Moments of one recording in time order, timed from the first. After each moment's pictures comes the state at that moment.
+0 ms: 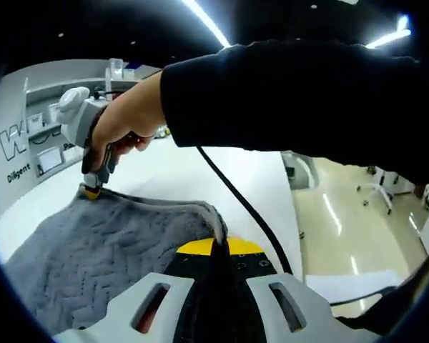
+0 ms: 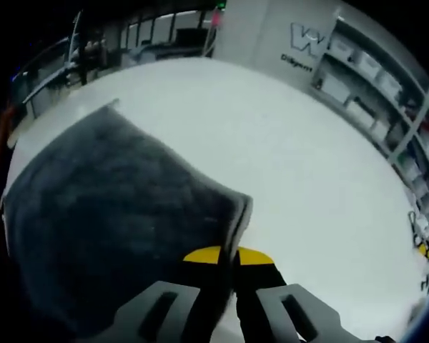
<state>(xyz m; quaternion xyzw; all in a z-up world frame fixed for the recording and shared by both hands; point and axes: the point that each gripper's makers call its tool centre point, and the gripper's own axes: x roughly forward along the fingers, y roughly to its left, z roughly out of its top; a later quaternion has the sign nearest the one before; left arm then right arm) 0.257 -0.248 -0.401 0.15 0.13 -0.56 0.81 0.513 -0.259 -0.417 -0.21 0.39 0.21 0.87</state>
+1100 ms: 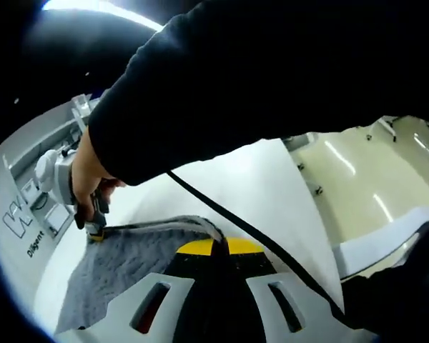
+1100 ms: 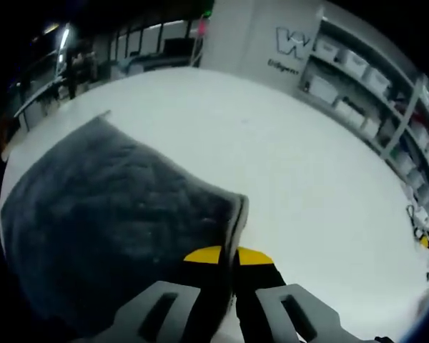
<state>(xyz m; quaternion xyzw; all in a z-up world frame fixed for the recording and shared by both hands) 0.262 -0.269 -0.406 0.33 0.04 -0.56 0.76 0.536 -0.269 -0.418 -0.18 0.36 0.19 0.89</state>
